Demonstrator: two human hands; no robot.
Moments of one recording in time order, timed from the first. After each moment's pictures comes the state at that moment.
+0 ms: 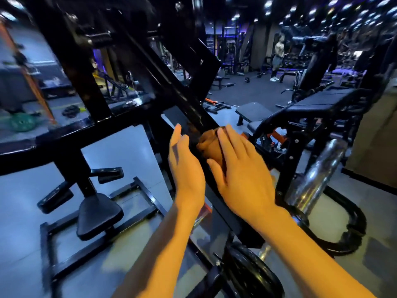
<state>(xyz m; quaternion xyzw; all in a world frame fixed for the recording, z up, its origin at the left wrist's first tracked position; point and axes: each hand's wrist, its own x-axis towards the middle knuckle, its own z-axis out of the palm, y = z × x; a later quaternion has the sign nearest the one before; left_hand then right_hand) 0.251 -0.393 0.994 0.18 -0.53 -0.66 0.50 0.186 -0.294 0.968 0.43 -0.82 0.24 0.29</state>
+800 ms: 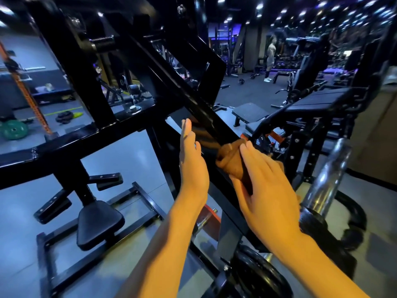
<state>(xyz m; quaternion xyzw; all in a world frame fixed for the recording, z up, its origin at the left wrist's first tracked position) 0.246 -0.429 0.997 0.11 -0.57 -0.69 0.44 0.212 -0.282 0.956 0.40 -0.79 0.34 0.32</state>
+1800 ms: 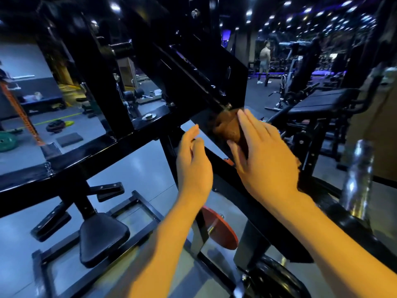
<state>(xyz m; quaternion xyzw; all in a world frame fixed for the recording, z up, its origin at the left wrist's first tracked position) 0.272 -0.505 1.002 0.12 -0.67 -0.60 0.42 0.204 -0.376 1.014 0.36 -0.83 0.25 0.35</state>
